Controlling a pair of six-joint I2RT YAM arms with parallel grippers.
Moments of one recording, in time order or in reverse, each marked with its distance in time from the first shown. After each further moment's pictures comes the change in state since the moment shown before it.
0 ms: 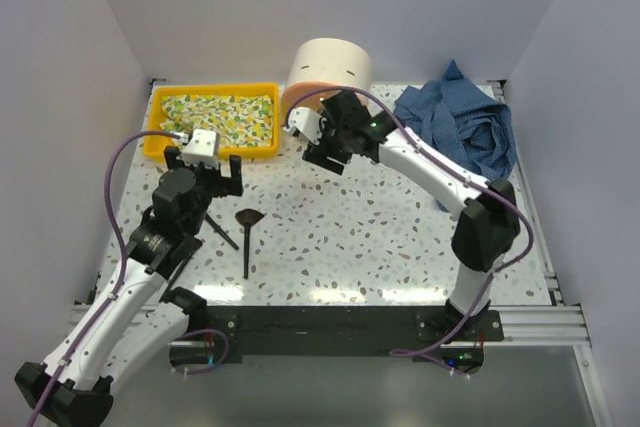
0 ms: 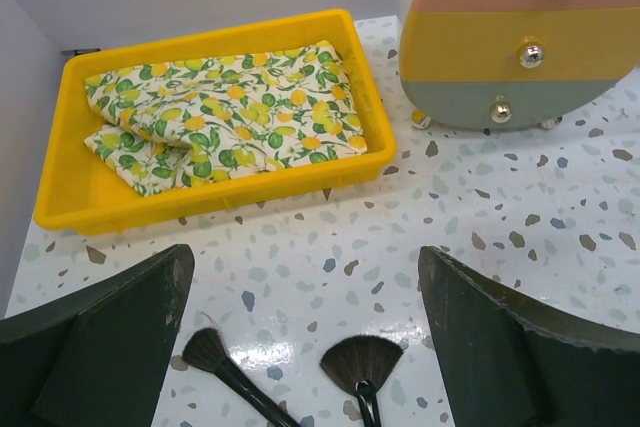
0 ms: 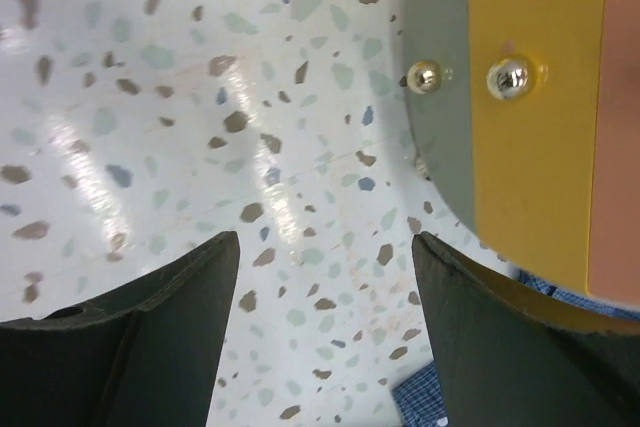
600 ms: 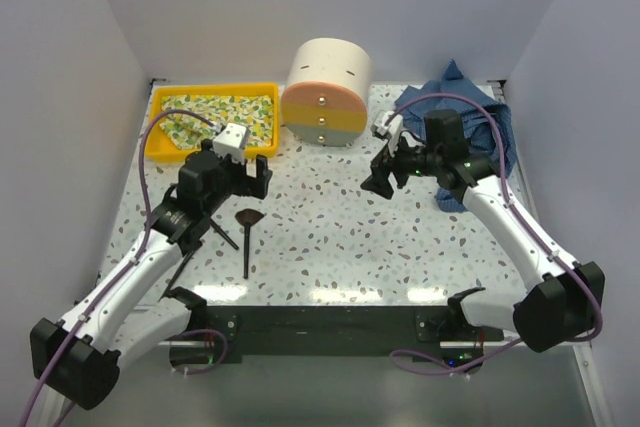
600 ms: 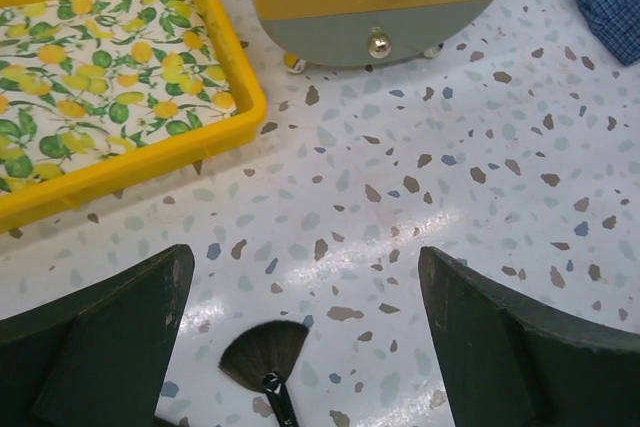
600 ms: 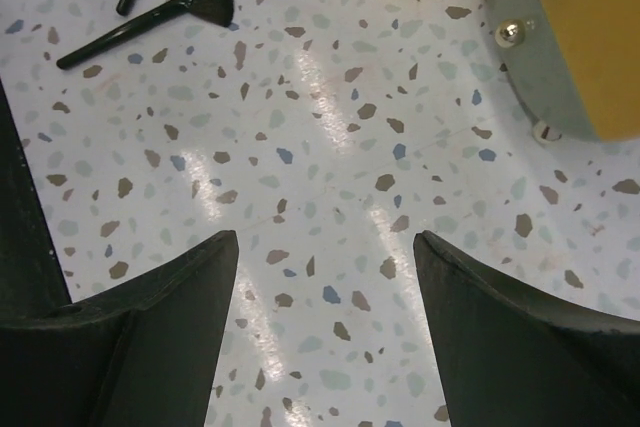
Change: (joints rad) left arm 0.000 0.198 0.023 0.029 0.264 -0.066; right arm -0.328 -0.556 -0.542 0.187 -0.613 0.217
